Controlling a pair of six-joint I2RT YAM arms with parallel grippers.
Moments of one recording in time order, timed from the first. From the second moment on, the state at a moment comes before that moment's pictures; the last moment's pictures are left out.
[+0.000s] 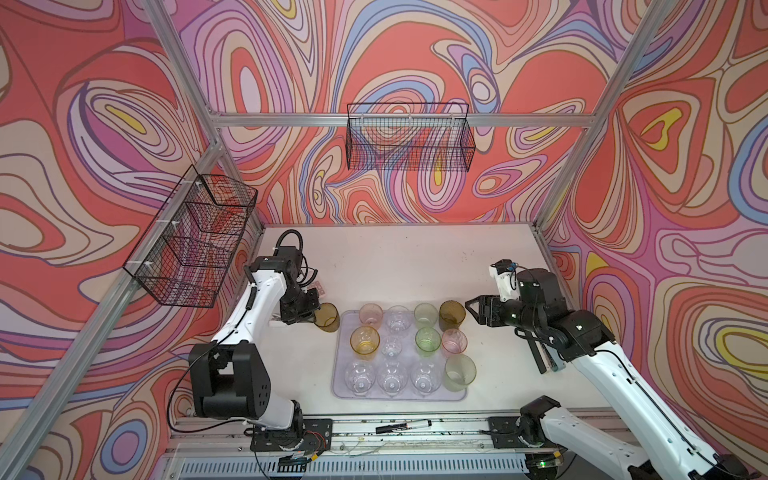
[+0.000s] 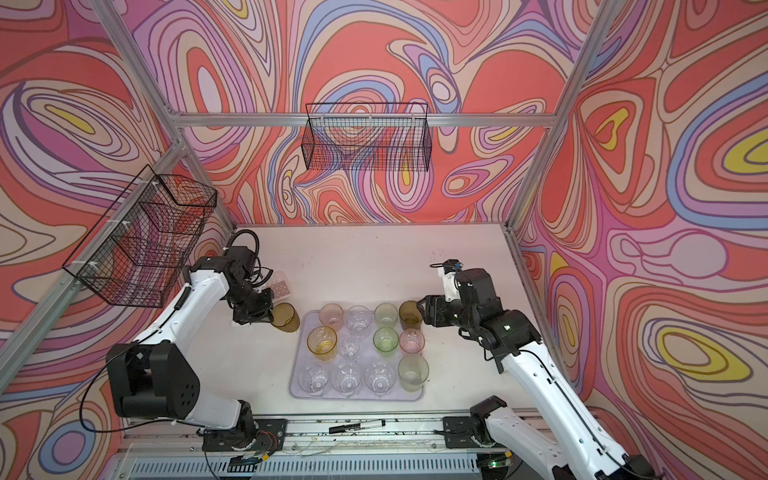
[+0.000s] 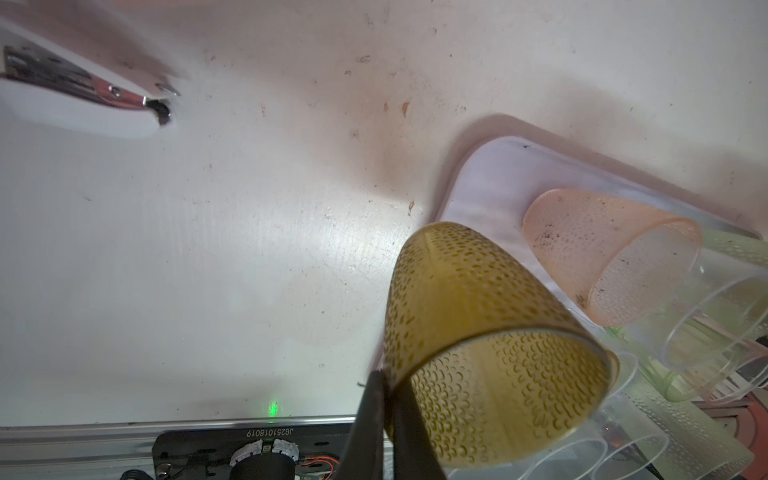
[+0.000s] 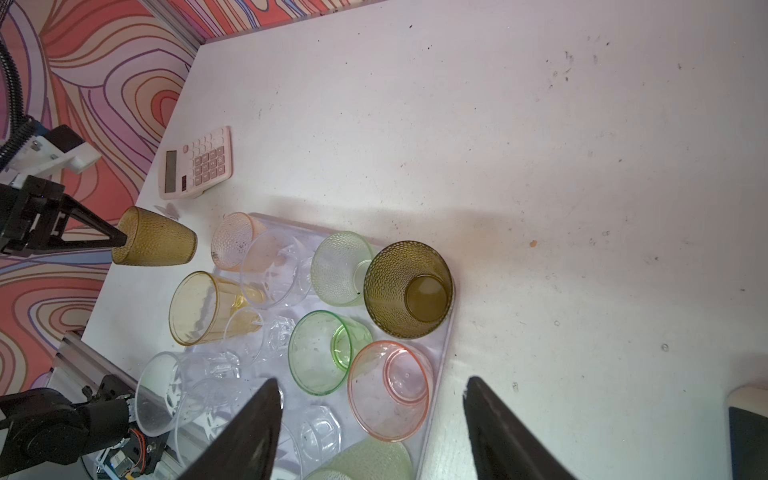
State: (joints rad) left arm -0.02 1.51 1.27 -1.27 0.19 -0.31; right arm 0.38 0.92 1.00 -0.82 -0.18 0.35
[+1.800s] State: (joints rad) left arm -0.22 1.71 1.30 -1.21 0.14 -0.34; right arm 0.38 0.92 1.01 -0.84 -0.16 0.35
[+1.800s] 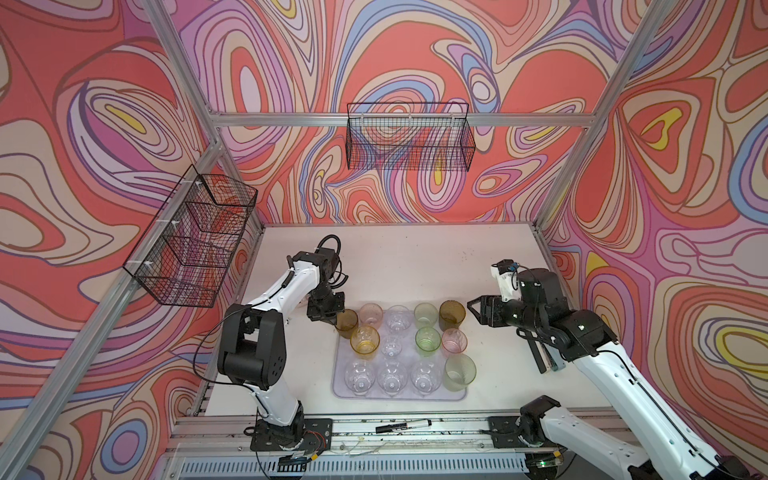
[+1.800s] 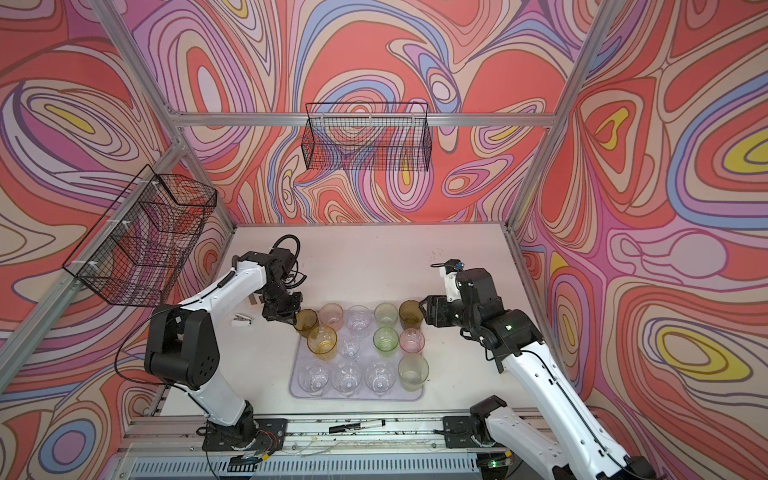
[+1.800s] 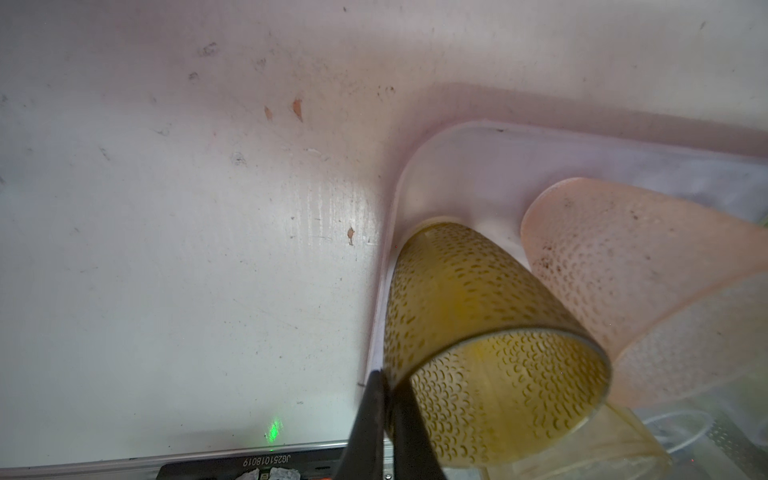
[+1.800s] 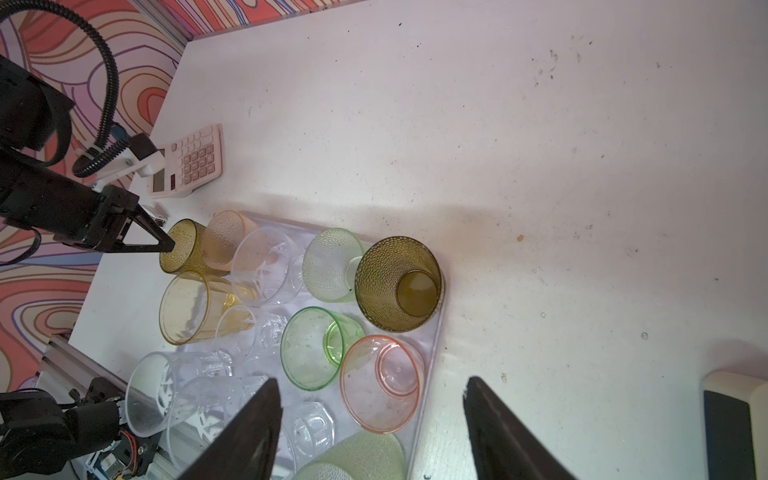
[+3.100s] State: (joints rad) left arm -0.24 1.64 1.39 -1.26 0.09 -0.36; right arm 0.38 0.94 1.01 -0.82 -0.15 0.34
